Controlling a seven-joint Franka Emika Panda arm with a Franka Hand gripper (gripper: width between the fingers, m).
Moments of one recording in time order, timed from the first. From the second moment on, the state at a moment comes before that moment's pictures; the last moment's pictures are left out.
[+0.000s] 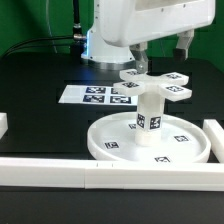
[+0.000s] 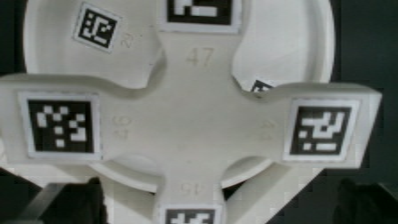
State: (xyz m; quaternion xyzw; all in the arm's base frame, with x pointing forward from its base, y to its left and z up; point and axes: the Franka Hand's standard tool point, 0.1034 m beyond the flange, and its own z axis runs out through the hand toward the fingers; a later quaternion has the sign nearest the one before) arm 0.562 0.046 0.133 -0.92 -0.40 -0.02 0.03
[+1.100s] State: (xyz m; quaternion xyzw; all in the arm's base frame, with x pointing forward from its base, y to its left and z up) arm 0.557 0.032 0.116 -0.79 -0.61 -0.01 0.02
